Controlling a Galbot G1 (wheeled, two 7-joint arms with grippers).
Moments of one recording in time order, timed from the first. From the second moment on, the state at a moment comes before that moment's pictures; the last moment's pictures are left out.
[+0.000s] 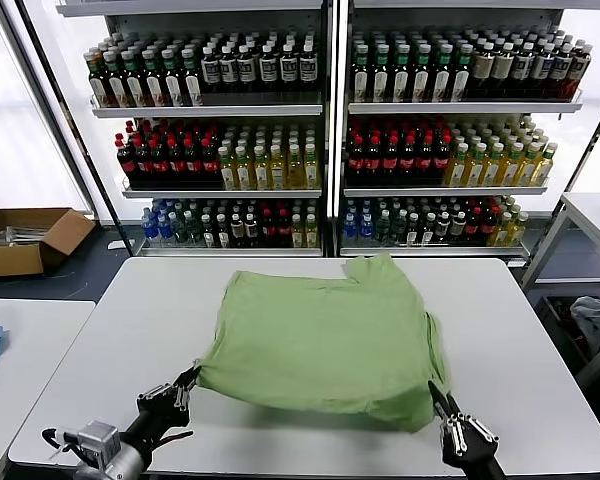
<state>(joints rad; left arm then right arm) 1.59 -1.10 -0.60 -2.24 -0.50 0.49 0.02 -1.72 1.28 0.68 2.10 0.64 0.10 -0.30</state>
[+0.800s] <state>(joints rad) 1.31 -1.12 -0.53 -1.97 -0.49 0.54 0.03 -1.30 1.21 0.50 1.77 0.48 -0.01 -0.16</state>
